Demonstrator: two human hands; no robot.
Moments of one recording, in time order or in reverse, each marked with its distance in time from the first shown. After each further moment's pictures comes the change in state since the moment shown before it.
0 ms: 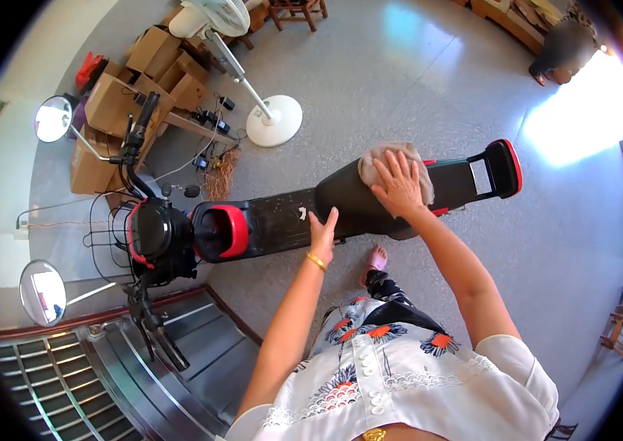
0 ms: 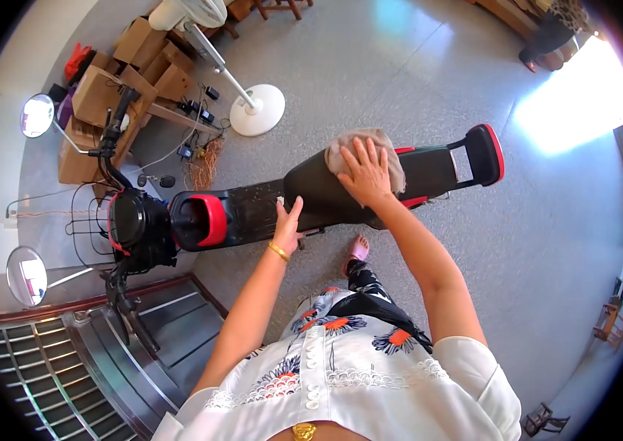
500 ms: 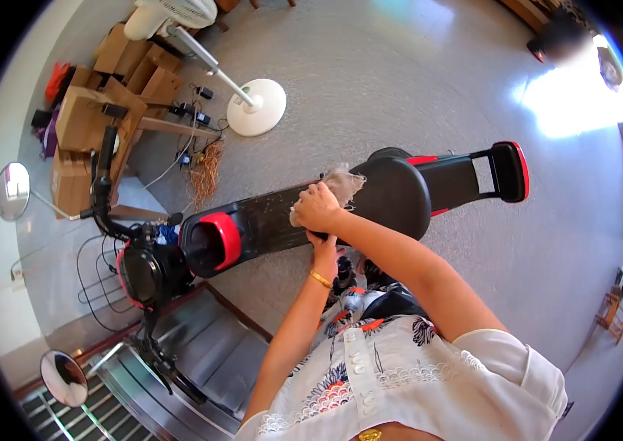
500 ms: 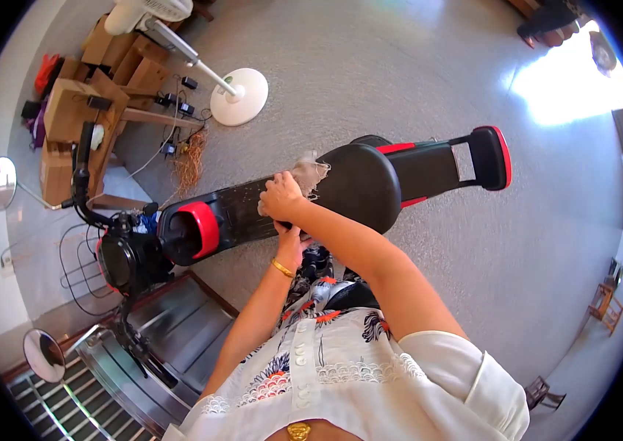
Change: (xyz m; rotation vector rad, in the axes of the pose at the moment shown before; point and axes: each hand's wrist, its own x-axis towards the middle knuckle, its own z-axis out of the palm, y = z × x) left_hand 0.017 -0.021 0.012 -0.238 0.019 -0.217; right_hand 0.081 -0.111 0.054 -0.026 -0.488 -0.396
